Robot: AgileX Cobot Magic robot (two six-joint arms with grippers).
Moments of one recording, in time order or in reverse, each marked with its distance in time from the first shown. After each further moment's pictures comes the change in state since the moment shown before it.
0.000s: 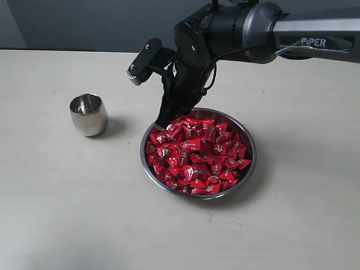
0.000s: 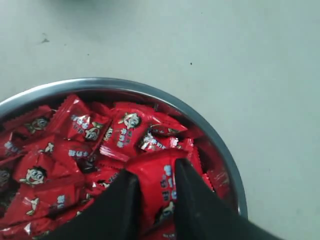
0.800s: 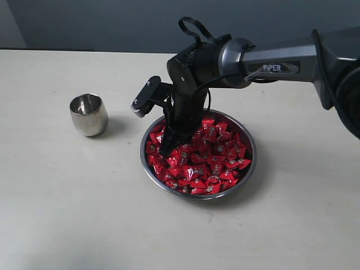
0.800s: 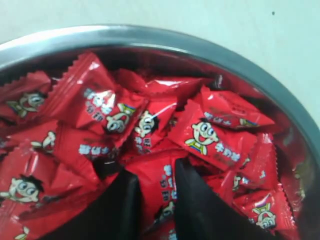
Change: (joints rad) left arm 0.000 0.000 0.000 0.000 0.000 0.000; right arm 0.000 0.142 0.000 0.037 0.016 -0.036
